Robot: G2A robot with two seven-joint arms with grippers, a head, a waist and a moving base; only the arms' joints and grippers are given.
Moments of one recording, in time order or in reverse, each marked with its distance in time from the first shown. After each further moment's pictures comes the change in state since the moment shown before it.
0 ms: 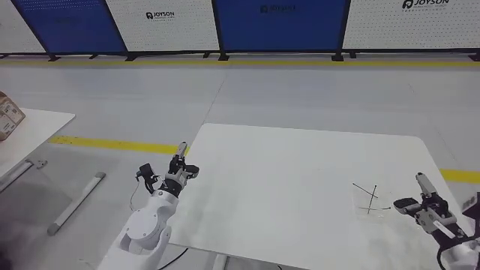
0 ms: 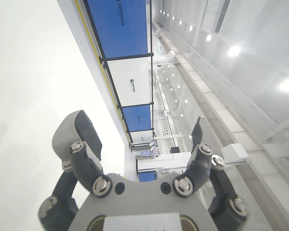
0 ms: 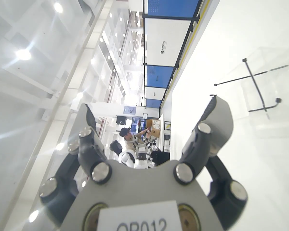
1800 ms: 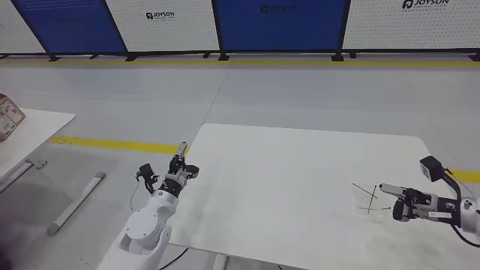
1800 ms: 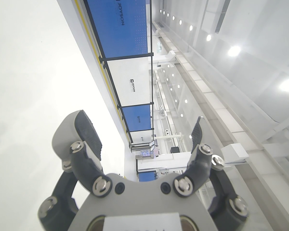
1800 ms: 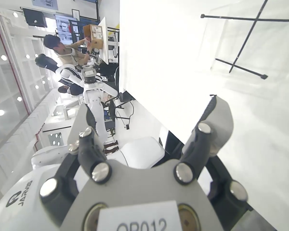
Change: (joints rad) left arm 0.000 0.000 0.000 0.000 0.000 0.000 0.000; right arm 0.483 0.177 -0.221 0.318 -0.364 0.089 0.788
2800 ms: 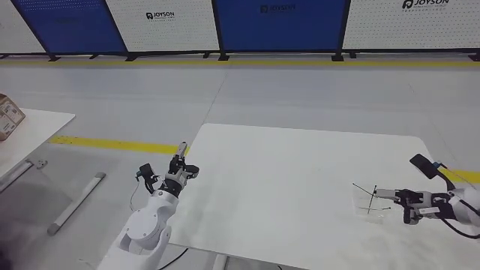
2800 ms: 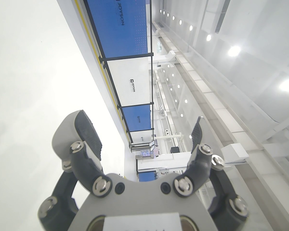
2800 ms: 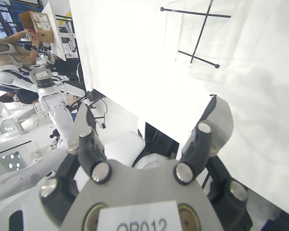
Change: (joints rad) left arm 0.000 0.000 0.000 0.000 0.000 0.000 0.000; right arm 0.124 0.129 -0.221 -0.041 -0.129 0.120 0.000
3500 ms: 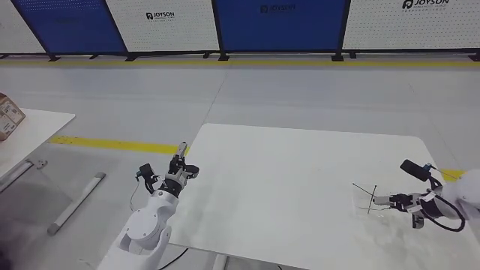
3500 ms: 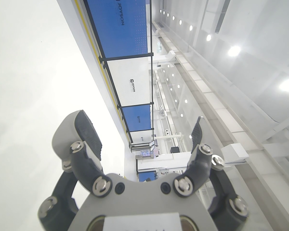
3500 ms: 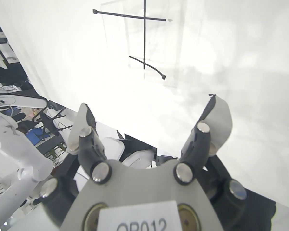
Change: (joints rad) left arm 0.000 0.000 0.000 0.000 0.000 0.000 0.000; right arm 0.178 0.019 -0.274 0.135 -0.169 0.037 0.000
